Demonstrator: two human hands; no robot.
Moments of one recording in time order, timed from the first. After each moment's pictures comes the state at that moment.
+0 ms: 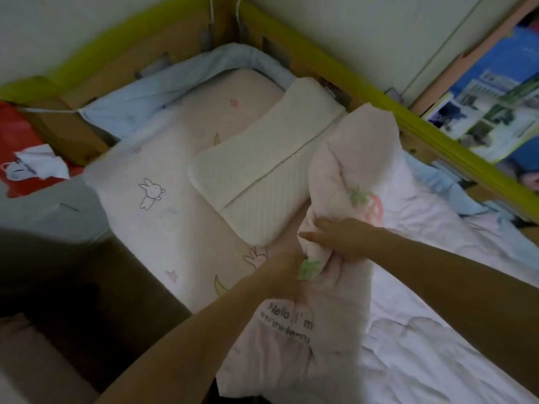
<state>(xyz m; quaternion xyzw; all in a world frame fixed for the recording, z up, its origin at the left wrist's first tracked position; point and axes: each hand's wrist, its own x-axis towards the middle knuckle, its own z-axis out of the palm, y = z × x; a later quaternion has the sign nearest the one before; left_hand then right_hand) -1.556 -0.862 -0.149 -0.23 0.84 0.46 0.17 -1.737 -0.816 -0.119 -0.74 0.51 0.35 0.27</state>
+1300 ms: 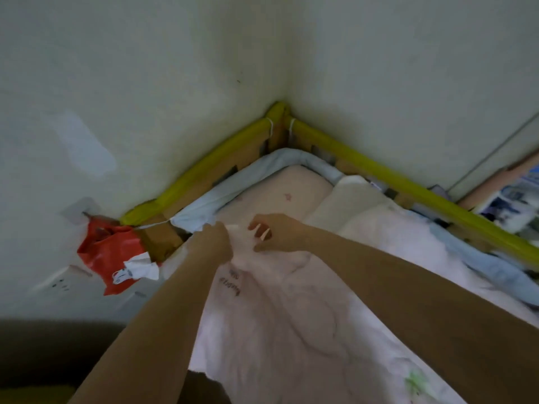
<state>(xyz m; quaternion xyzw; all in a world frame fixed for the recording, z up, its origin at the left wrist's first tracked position) -1.462 -1.175 -0.021 -0.52 0.81 0.15 0.22 -1.605 -1.120 -0.022 -0.57 0.72 0.05 0.40</state>
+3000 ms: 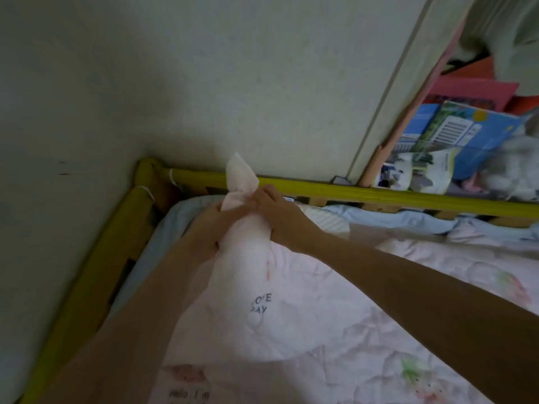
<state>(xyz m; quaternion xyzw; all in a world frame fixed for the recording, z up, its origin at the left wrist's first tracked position) -1.724 -1.240 0.017 -0.30 0.64 0.71 0.07 -1.803 -1.089 0.014 -0.48 0.82 -0.28 0.07</state>
